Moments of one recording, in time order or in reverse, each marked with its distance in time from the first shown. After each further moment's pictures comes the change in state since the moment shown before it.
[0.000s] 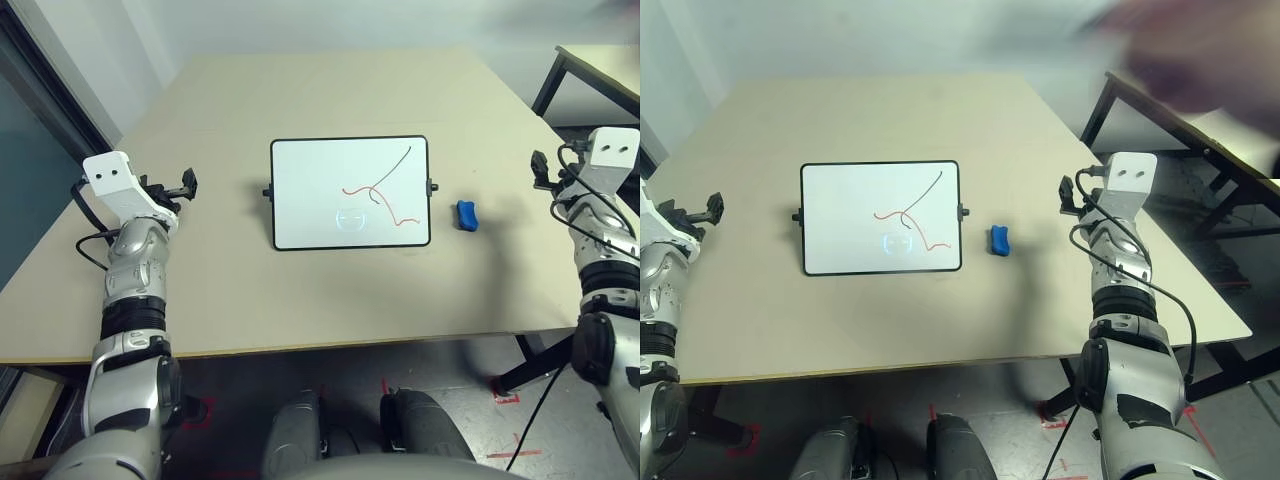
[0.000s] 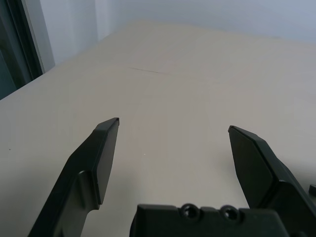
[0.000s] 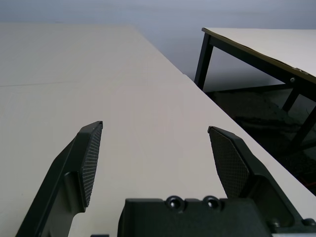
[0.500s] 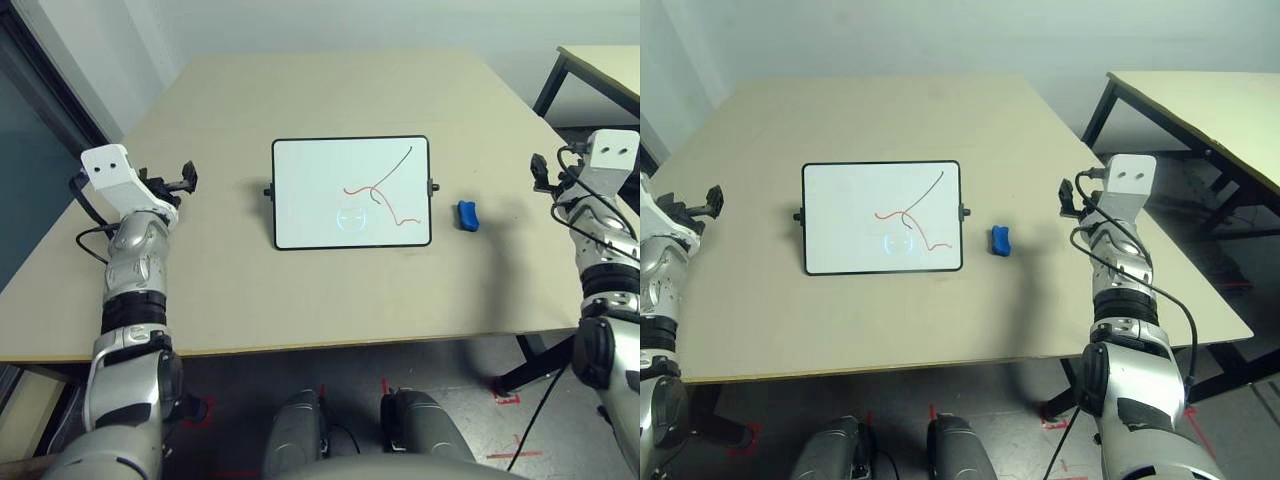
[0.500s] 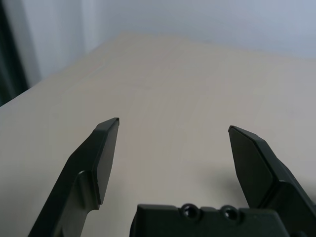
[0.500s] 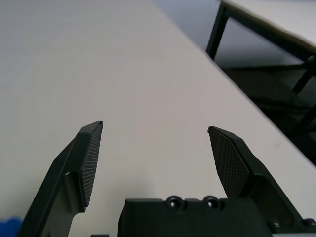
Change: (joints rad) left arm -0.077 0.003 -0.031 -0.022 -0.010 0.031 -0.086; right arm 0.066 0.003 0.057 -0.219 -0.008 0.344 0.005
